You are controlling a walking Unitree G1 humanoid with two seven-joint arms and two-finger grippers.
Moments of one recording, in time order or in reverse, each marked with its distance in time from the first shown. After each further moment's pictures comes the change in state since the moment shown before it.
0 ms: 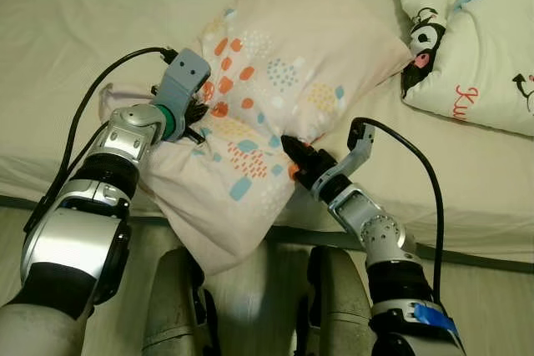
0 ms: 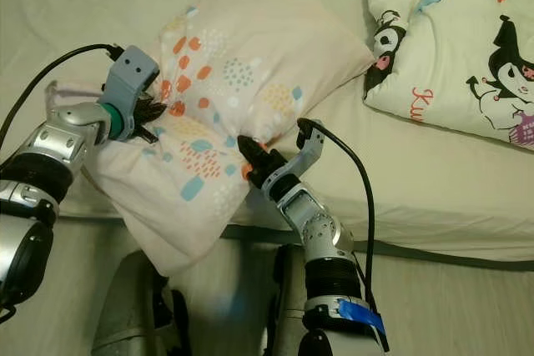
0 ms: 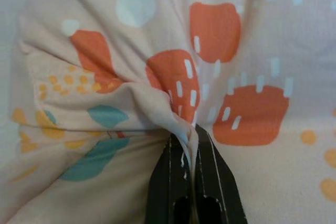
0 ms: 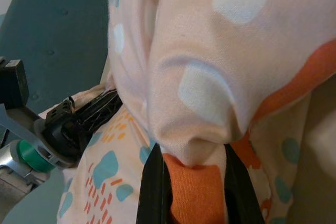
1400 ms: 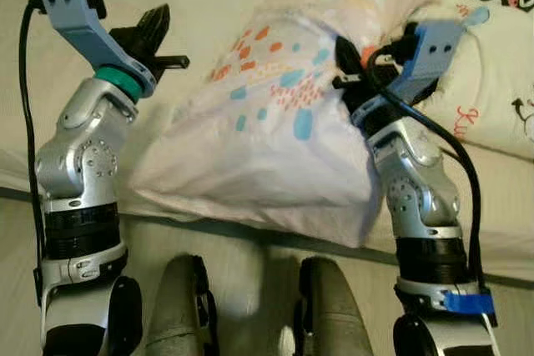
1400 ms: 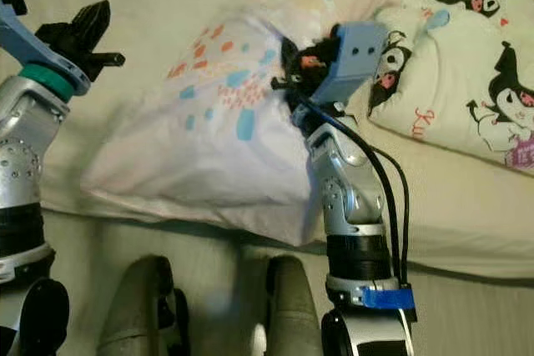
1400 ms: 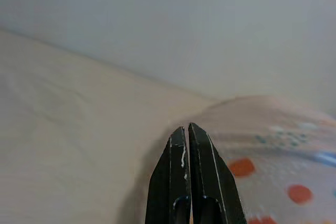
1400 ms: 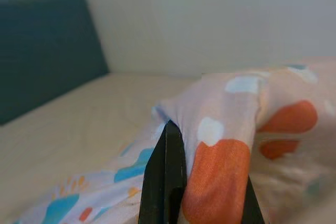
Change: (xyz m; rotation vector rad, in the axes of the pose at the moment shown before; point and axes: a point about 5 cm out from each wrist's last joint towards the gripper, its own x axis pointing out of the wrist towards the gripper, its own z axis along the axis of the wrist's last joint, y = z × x) left arm -0.092 0.009 0.076 -0.571 -0.658 0.190; right arm -0.005 0.100 0.101 -0.854 -0.447 0.073
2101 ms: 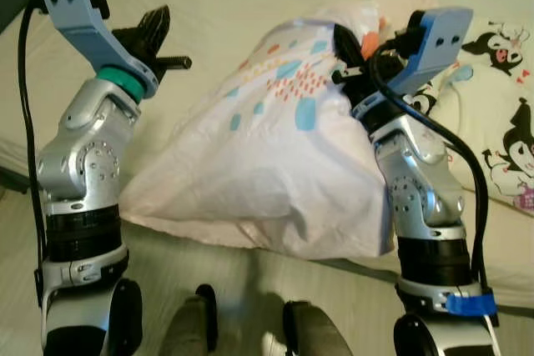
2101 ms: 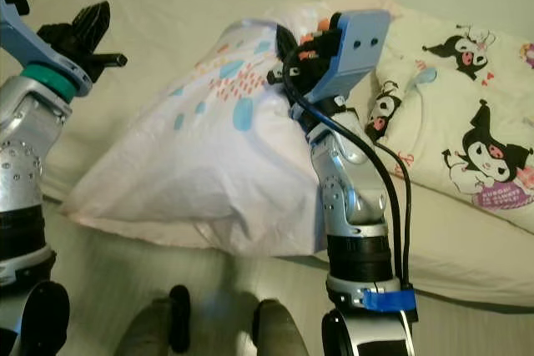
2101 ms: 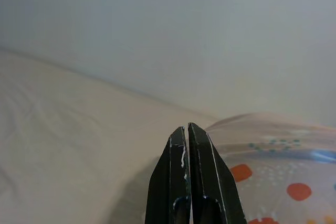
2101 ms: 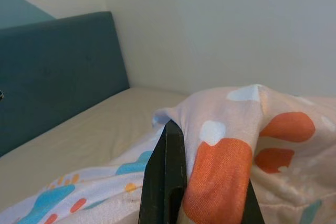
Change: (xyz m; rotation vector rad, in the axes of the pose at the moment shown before) left arm -0.002 -0.010 -0.005 0.037 0.015 -0.010; right arm -0.005 -0.002 -0.005 0.005 0.017 -0.014
